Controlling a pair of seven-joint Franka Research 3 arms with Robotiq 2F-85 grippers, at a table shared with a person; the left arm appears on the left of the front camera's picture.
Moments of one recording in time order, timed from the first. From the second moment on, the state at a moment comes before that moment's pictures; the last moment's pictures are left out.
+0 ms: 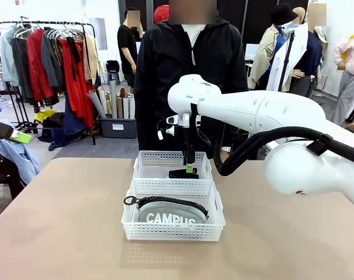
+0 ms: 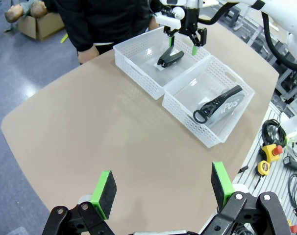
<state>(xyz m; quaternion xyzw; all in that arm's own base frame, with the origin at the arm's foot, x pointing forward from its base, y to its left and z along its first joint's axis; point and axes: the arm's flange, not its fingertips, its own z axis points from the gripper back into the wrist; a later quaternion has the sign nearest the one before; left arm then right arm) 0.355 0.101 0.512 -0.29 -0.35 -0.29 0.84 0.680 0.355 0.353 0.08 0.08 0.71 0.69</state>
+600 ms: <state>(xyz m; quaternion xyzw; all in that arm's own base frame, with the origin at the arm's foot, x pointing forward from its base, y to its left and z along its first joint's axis) 0.355 0.101 0.512 -0.29 -0.35 -0.29 0.84 0.680 0.355 0.351 0.09 0.08 0.71 0.69</state>
